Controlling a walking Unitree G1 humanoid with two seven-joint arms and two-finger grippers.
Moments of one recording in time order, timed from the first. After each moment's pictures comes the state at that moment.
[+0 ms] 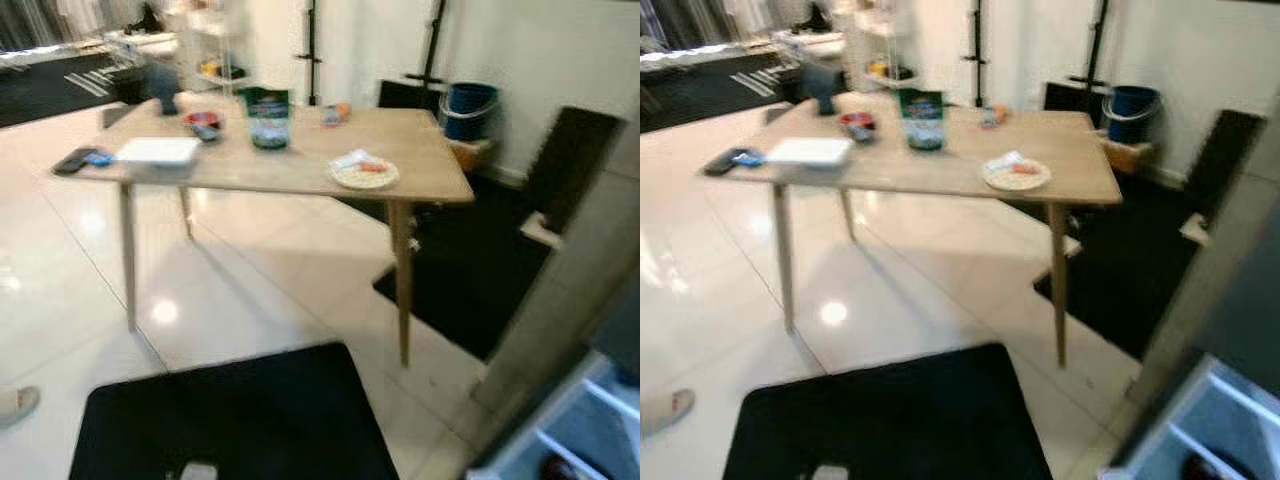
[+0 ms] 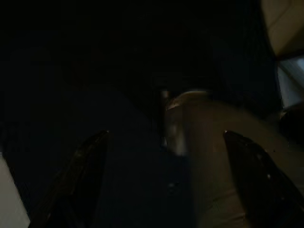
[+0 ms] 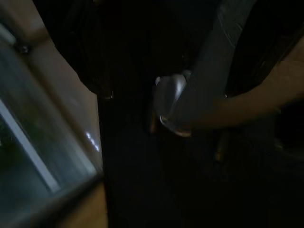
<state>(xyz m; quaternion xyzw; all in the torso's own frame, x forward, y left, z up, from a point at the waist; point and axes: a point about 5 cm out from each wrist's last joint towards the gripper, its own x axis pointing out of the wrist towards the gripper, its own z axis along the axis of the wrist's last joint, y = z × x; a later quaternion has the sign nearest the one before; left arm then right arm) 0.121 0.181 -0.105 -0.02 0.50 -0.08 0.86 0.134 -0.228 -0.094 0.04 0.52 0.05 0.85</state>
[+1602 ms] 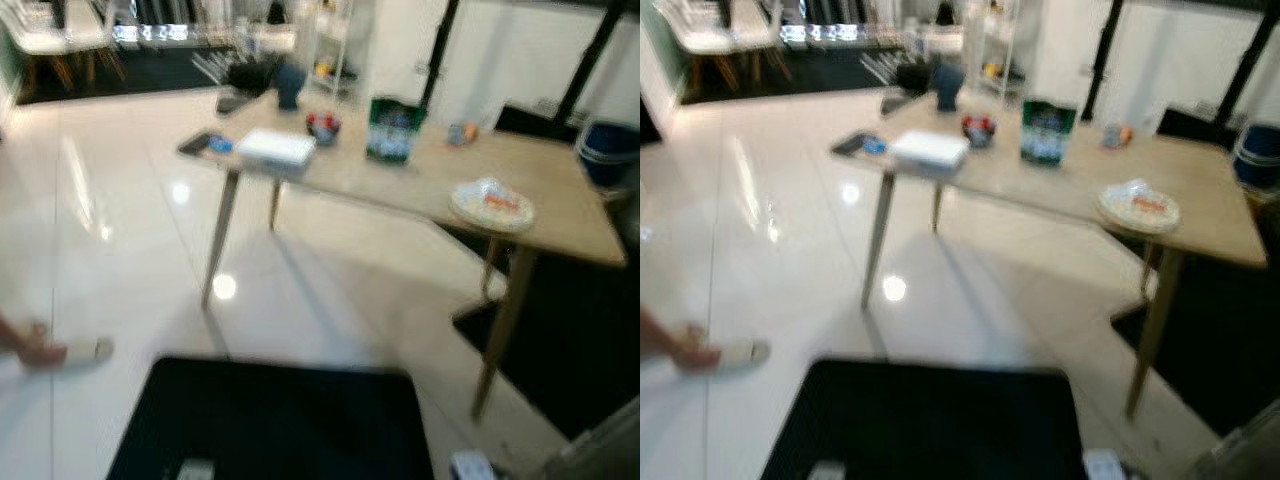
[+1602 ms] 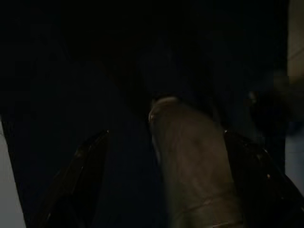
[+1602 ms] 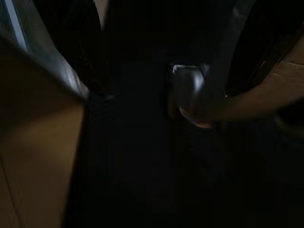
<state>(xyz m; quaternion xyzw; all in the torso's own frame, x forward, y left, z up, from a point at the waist) 0.118 0.176 -0.106 -0.03 0.51 -0.10 0.85 0.141 -0.225 -0.092 0.01 0.51 0.07 0.86</state>
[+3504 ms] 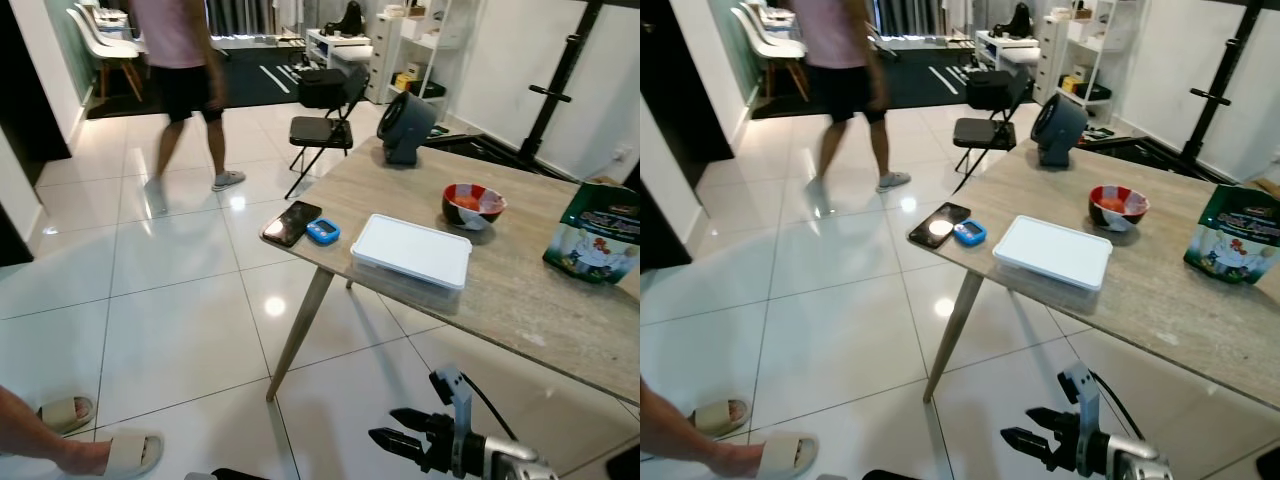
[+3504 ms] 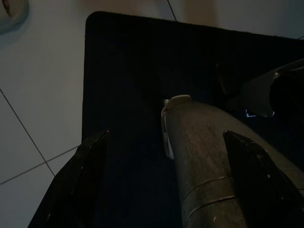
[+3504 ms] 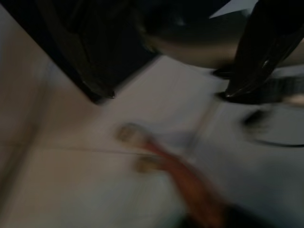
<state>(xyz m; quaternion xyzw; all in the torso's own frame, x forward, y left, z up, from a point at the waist) 0.119 0.176 -0.106 -0.02 0.51 -0.10 0.85 0.244 -0.195 0.011 0.17 0.23 0.50 0.81</state>
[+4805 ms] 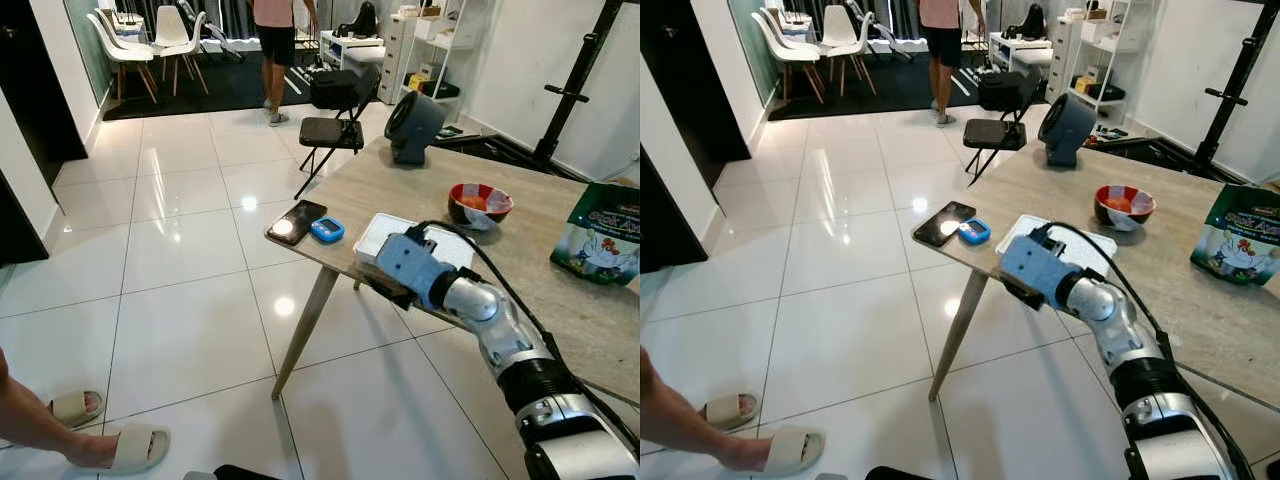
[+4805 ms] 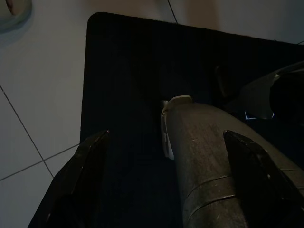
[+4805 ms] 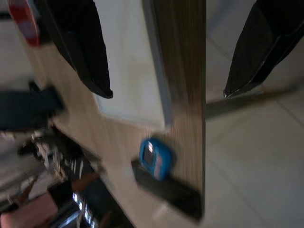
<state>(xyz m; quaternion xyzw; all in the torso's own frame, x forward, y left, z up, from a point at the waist) 0.120 0.175 -0.106 -0.02 0.51 -0.10 0.86 0.363 -0.175 0.144 -0.41 0.01 0.26 0.87</state>
